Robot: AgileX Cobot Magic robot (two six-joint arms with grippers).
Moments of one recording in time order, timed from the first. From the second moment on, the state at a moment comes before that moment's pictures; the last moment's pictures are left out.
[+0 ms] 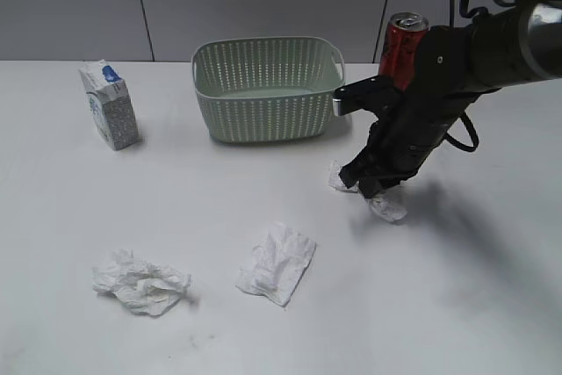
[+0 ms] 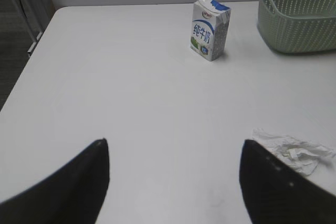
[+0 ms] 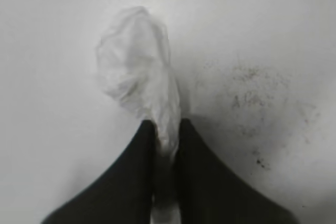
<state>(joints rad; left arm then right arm) 0.05 0.00 -0.51 -0.20 1.06 0.24 0.41 2.09 -1.25 0.21 0.54 -0.25</state>
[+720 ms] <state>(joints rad) 0.05 0.00 -0.51 -0.20 1.06 0.24 0.45 1.92 -1.49 0.42 0.62 -0.51</state>
